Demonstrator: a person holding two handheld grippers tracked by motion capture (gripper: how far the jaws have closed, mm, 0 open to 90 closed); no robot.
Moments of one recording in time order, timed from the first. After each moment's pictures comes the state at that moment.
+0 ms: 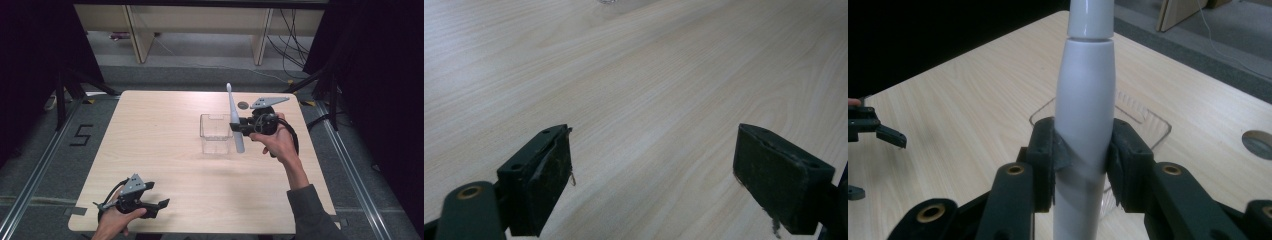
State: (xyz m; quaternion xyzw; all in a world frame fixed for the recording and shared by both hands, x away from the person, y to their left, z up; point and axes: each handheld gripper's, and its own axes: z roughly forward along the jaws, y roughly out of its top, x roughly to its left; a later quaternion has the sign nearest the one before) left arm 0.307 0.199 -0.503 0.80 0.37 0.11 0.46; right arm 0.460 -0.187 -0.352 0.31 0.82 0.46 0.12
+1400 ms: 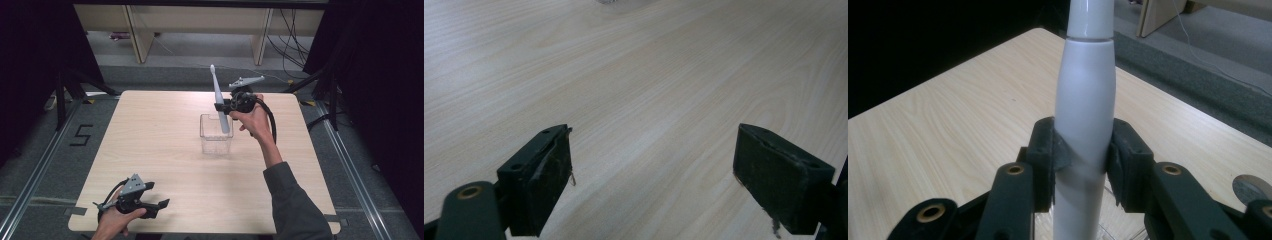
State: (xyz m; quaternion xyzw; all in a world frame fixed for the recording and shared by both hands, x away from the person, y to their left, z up) left arm 0.307 0.198 -0.502 0.80 0.37 0.11 0.46; right arm 0.524 -0.137 -0.349 0.34 0.82 0.45 0.14
